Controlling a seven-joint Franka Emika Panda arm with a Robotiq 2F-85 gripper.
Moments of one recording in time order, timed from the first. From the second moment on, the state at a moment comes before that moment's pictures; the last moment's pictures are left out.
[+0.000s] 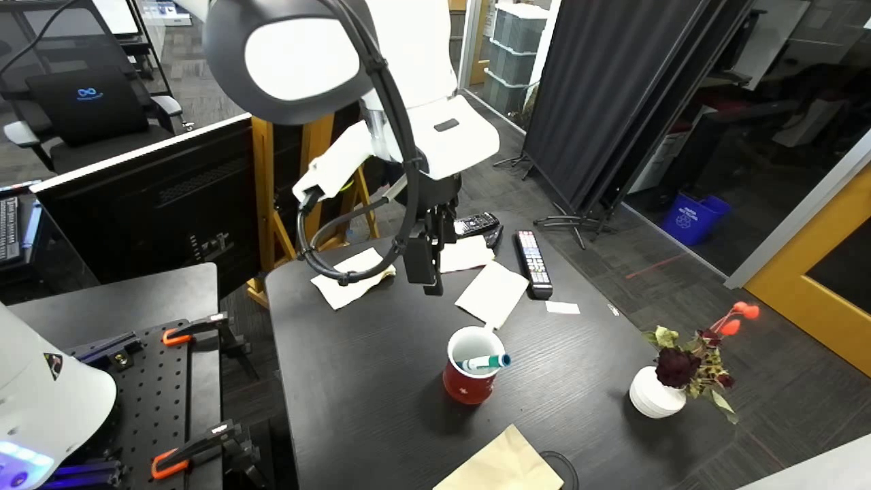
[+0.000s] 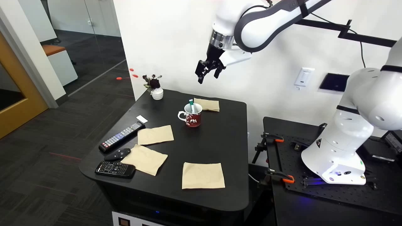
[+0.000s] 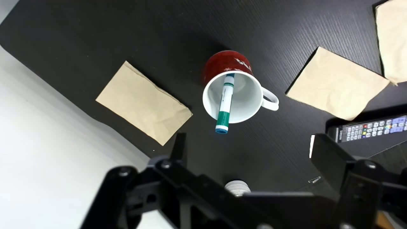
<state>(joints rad) -0.21 -0.12 -0.02 -2.39 -0.16 2.50 0.55</state>
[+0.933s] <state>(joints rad) -0.17 0.13 -0.10 -2.29 -0.19 2.69 0.62</state>
